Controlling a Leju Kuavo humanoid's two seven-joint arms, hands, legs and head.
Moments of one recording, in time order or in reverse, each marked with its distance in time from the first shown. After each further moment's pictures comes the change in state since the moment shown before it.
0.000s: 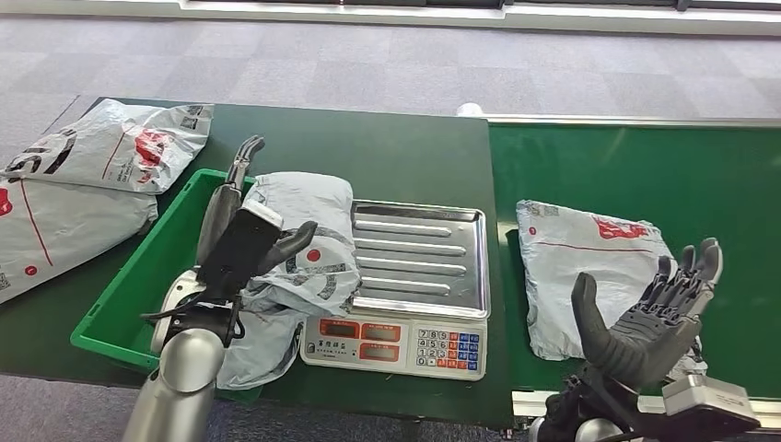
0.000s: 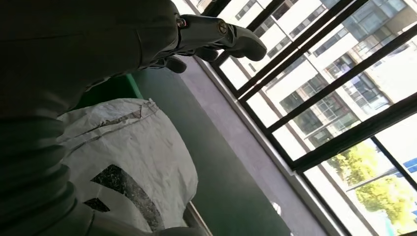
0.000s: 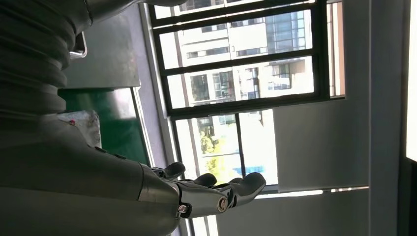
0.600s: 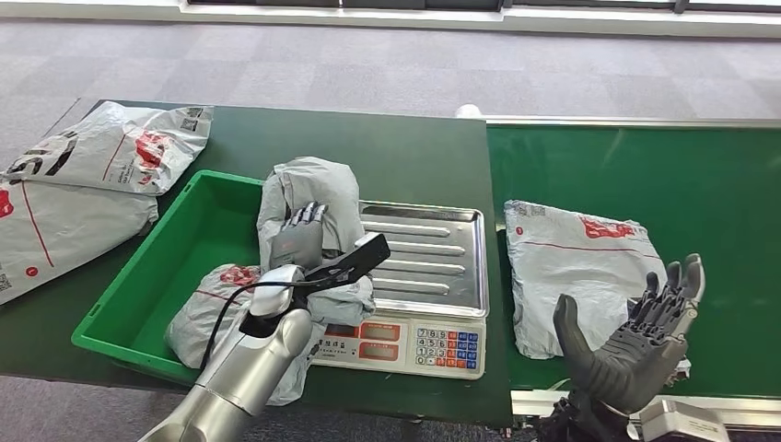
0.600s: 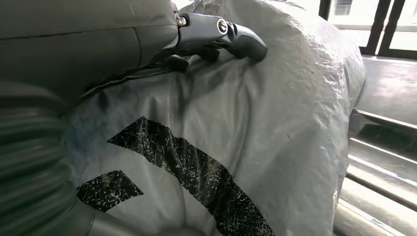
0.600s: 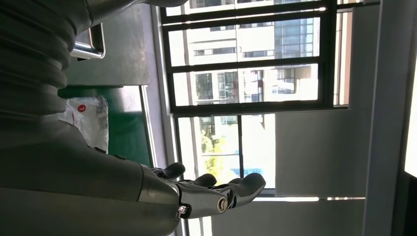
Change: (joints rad) left arm -0.229 -0.067 -0.095 0.723 -0.555 -0.065 0.334; right arm 0.069 0.021 0.040 -0.019 0.100 0.000 -0.003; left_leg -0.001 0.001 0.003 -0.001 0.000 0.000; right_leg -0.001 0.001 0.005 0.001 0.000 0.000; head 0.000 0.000
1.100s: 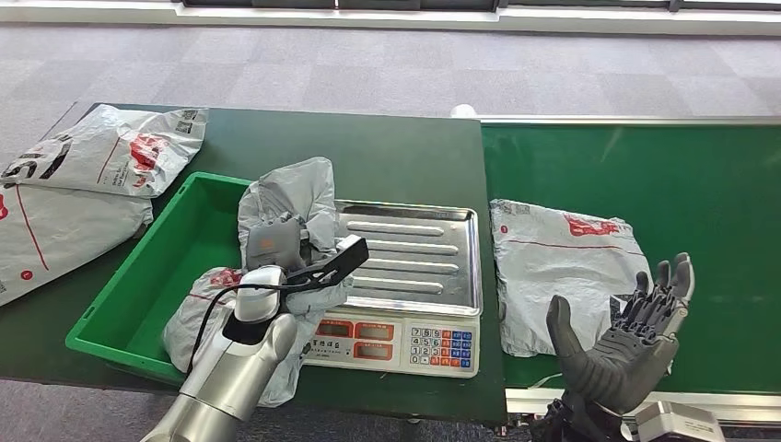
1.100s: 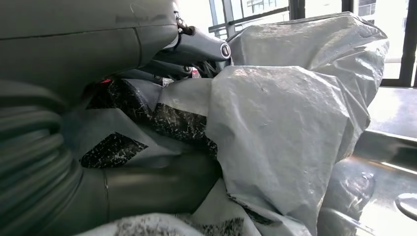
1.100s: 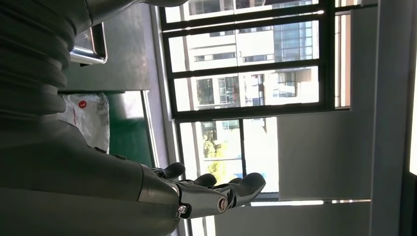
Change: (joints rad) left arm 0.052 0.012 0.081 -0.106 -0.220 -0.016 -0.015; right arm -0.001 0.001 0.023 0.000 -0.014 0.000 0.000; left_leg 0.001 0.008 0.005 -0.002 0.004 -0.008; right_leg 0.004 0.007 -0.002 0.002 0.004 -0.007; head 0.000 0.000
